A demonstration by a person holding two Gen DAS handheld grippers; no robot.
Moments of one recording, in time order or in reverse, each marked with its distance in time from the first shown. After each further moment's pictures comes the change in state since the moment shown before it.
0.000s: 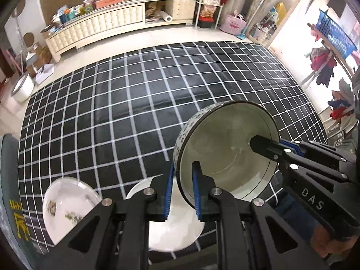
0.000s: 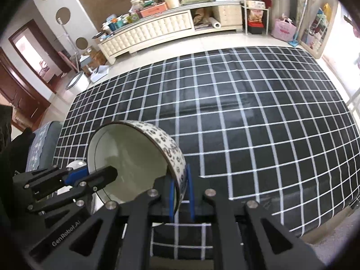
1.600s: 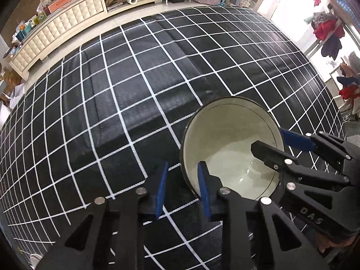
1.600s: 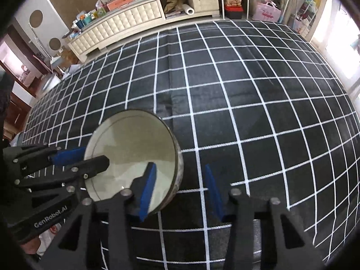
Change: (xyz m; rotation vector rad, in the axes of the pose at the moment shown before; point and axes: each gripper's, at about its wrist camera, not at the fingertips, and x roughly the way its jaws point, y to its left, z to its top) left arm 0.191 -0.102 0.108 0.168 0.165 -0.030; right arm 0.086 -0.145 0.036 0.057 0.060 -0.090
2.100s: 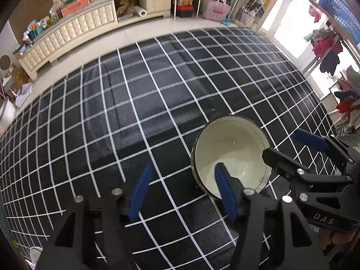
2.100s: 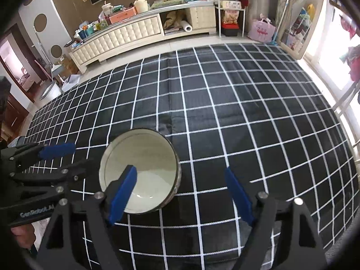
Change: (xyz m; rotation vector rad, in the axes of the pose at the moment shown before) left arm -0.038 0.012 -0.007 -0.041 -0.088 0.007; right arm -0.030 0.003 0.003 -0.017 -0.107 -0.033
